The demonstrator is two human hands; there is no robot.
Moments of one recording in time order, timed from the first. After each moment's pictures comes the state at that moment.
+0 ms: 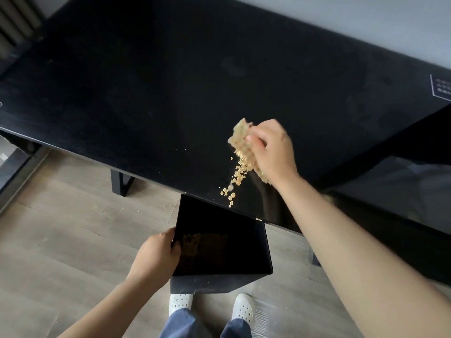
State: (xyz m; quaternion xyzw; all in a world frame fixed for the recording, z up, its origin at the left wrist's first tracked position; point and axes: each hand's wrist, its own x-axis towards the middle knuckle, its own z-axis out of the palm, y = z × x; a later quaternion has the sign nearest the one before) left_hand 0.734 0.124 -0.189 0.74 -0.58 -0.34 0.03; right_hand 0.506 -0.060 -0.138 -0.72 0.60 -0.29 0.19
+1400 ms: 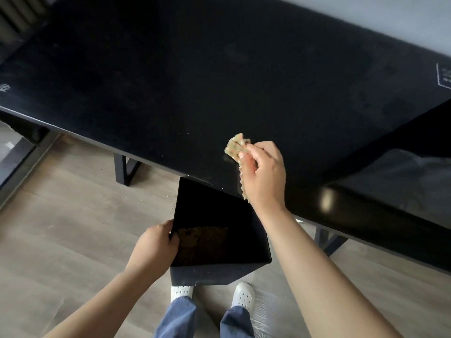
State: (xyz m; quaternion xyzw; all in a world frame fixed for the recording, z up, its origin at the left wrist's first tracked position) left_hand 0.737 0.143 -0.181 0.75 -0.56 -0.34 0.04; right_hand 0.536 0.025 -0.142 -0.67 0.64 -0.35 0.15
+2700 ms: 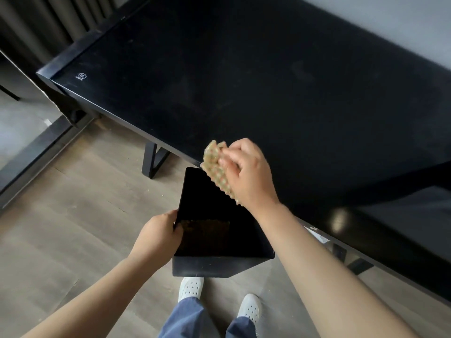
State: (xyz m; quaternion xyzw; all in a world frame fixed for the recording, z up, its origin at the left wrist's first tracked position) left_hand 0.823 0.132 -0.180 0.78 -0.52 -0.34 0.07; right_hand 0.660 0.003 -0.140 -0.80 0.48 -0.28 0.22
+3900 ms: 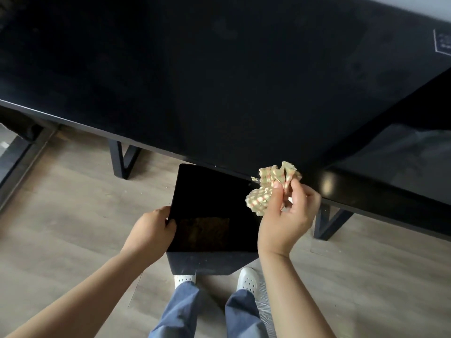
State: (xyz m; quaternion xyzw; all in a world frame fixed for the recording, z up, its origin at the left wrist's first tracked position) left_hand 0.738 0.150 -0.182 0.73 -0.59 -0.35 0.03; right_hand 0.518 0.132 -0.167 -0.43 0.72 -0.54 0.08
